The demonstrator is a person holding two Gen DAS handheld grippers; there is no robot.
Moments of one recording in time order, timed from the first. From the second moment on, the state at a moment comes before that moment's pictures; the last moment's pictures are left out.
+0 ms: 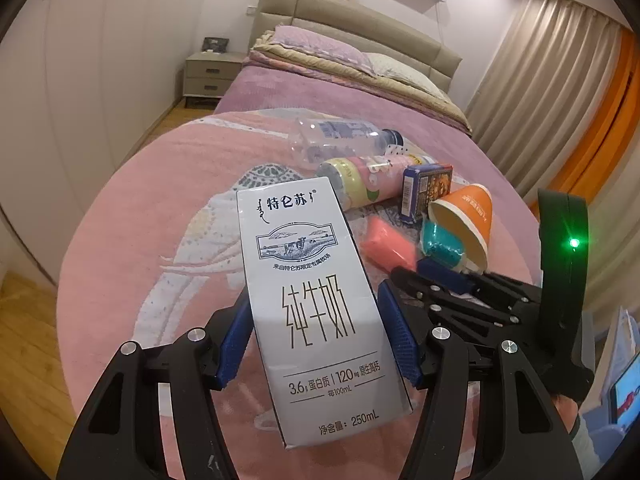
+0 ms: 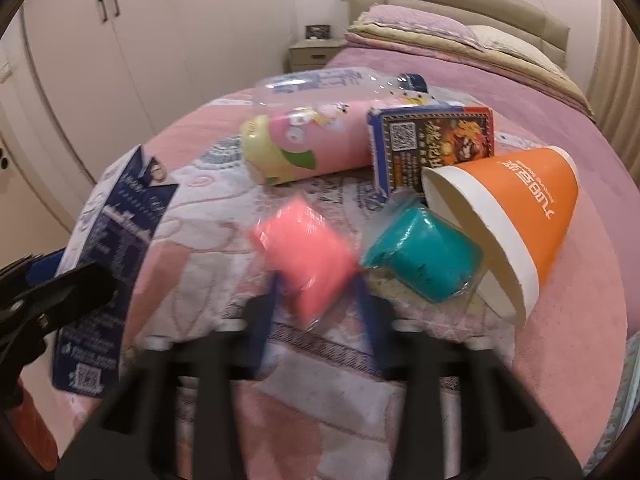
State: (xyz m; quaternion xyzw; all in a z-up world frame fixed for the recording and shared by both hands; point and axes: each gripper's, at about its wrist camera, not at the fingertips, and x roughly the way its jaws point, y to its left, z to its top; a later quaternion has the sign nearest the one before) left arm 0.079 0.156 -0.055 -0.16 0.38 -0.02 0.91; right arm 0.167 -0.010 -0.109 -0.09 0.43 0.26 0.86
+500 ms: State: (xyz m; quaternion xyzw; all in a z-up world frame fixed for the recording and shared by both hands) left arm 0.064 0.141 -0.036 -0.14 0.36 -0.02 0.92; right arm 0.115 -0.043 -0.093 -0.06 0.47 0.32 0.82
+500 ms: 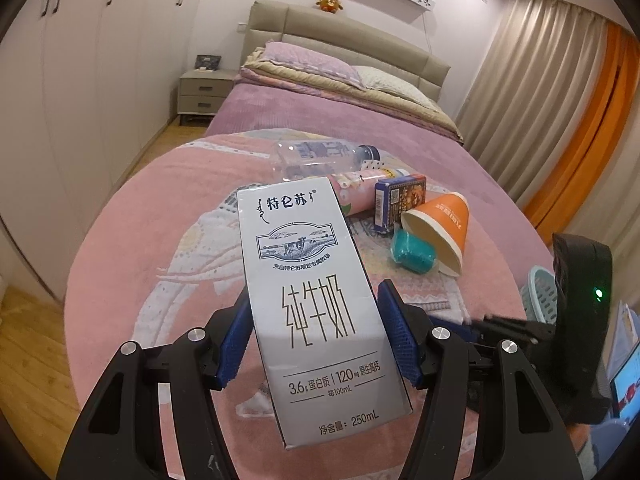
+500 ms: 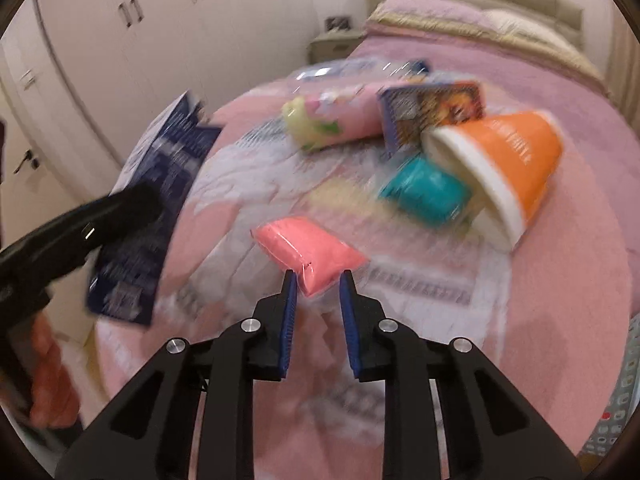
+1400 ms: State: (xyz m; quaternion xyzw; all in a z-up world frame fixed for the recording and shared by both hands) left arm 0.063 0.119 -0.022 -0.12 0.35 -0.04 0.93; right arm 0.117 -0.050 -0.092 -0.10 0.42 0.30 0.85
